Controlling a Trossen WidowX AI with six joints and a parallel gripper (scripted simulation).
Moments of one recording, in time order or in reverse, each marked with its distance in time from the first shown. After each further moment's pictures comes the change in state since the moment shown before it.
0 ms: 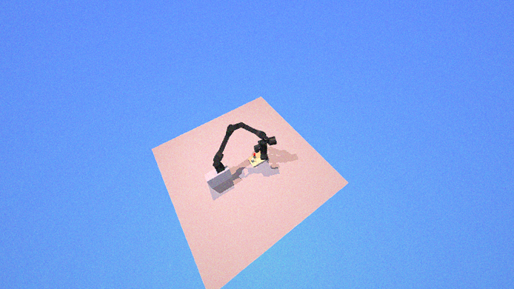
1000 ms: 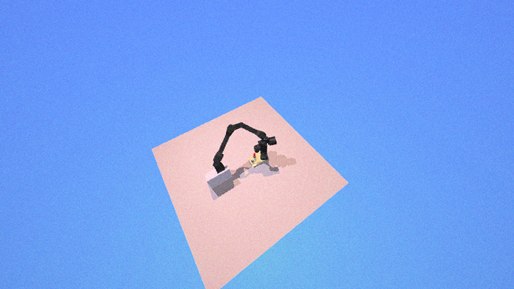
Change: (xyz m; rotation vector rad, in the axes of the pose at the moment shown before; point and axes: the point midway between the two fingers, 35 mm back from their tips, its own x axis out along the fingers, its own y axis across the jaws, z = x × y) arm 0.001 0.000 0.000 0.000 0.000 0.000
